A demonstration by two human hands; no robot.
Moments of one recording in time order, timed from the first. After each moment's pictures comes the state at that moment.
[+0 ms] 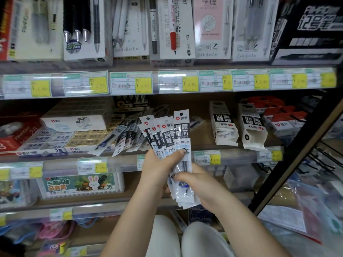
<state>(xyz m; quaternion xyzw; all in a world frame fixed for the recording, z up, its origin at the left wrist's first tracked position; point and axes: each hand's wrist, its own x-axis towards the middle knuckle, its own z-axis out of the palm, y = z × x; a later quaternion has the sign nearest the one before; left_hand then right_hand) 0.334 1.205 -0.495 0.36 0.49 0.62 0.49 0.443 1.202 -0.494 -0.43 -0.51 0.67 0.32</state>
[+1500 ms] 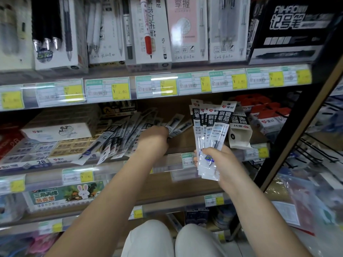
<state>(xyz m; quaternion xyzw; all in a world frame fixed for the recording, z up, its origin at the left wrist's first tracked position) 0.329 1.309 -0.480 0.71 0.70 0.06 -0.01 0.504 1.243 -0.487 -0.48 -0.37 0.62 0.49</state>
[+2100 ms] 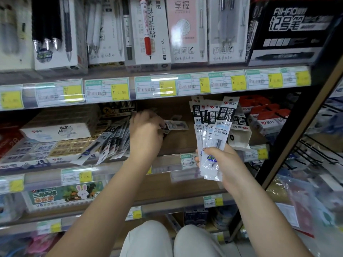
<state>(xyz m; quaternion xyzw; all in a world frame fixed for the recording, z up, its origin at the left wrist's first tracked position) 0.321 1.288 -0.478 0.68 0.60 0.41 -0.13 0.512 1.233 -0.472 -0.47 -0.40 0.62 0.49</state>
